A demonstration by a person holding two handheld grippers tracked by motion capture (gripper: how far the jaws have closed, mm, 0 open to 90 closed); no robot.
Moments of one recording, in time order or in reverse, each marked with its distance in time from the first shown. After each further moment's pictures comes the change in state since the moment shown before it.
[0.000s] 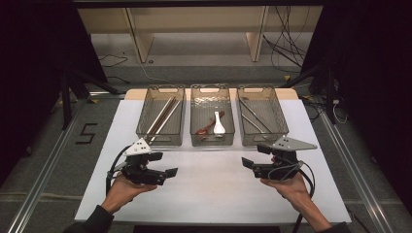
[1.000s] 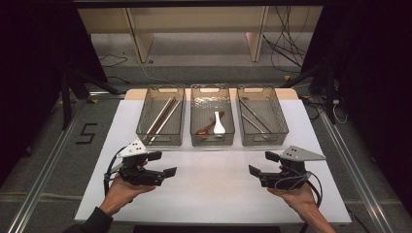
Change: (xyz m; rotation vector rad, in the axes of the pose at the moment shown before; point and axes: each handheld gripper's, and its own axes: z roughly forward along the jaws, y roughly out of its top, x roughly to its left) left arm -0.002 -0.001 -0.008 -0.058 -0.022 -0.013; right arm 0.002 -0.018 -0.018 0.001 -0.047 0.012
